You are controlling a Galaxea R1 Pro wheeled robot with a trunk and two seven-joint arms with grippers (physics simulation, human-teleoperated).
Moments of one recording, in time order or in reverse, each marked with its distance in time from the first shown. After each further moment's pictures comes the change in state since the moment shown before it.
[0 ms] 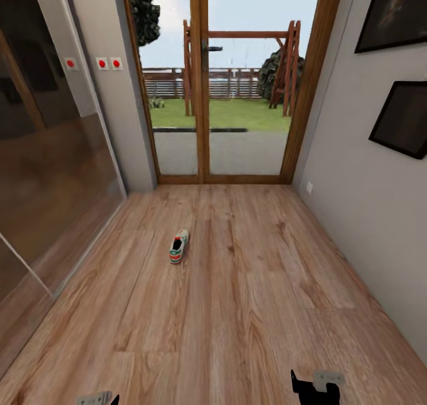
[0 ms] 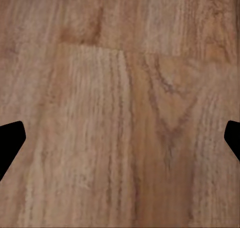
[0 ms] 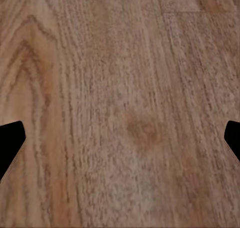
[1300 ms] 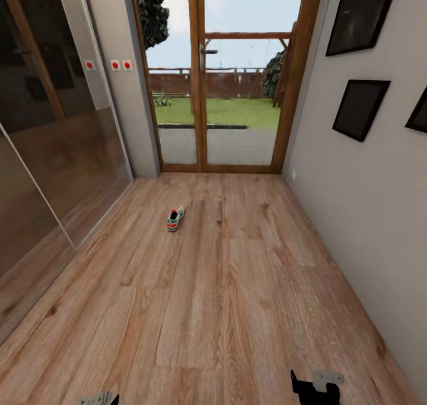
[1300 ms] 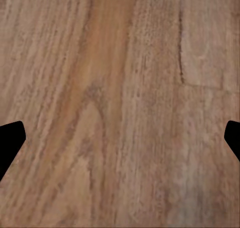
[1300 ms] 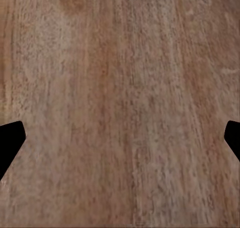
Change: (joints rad) left arm 0.000 0.000 0.000 0.000 0.000 0.000 0.000; right arm 0.000 0.000 0.000 0.001 0.001 0.000 0.000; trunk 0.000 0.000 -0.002
